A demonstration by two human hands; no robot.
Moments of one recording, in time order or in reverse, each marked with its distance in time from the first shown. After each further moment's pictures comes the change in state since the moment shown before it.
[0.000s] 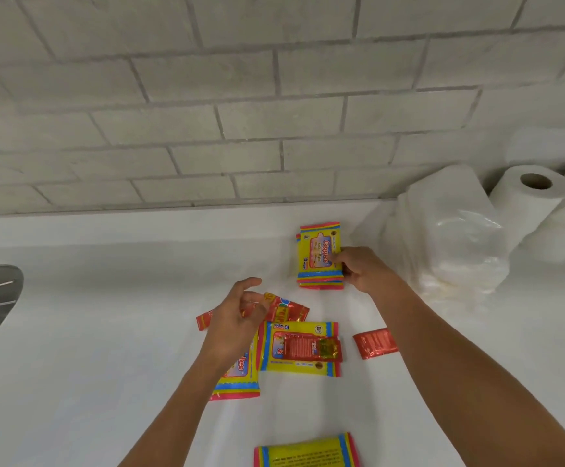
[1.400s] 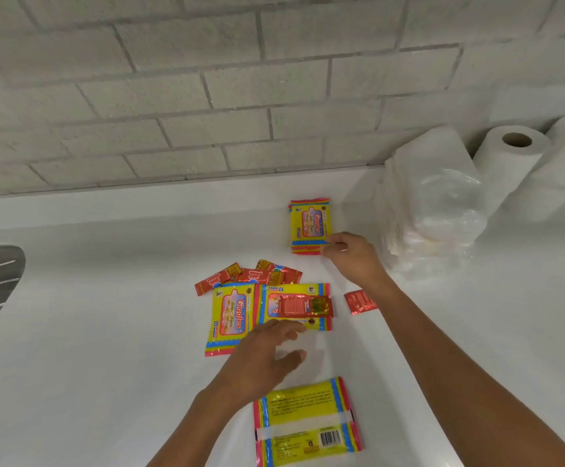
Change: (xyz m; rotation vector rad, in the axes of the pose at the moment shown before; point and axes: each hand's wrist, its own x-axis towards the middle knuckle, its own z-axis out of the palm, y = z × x) left_hand -0.089 -0.020 0.033 0.397 -0.399 0.144; right_hand -0.082 0.043 -0.012 -0.585 0.107 -0.400
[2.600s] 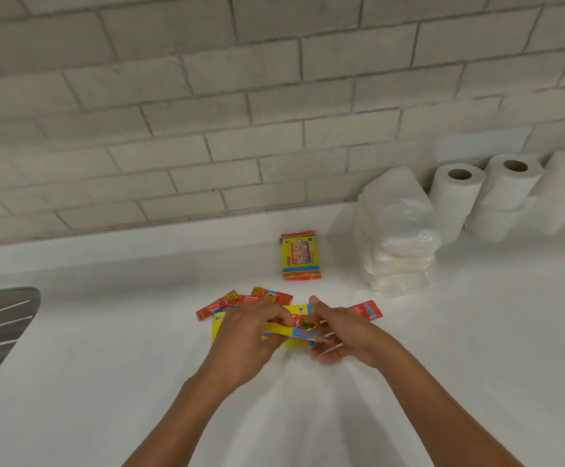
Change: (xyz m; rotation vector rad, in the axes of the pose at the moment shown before) left_hand -0.019 0.056 -0.045 0.187 0.309 0.286; right_hand -0.105 0.023 -0.004 0.363 -0.416 0.284
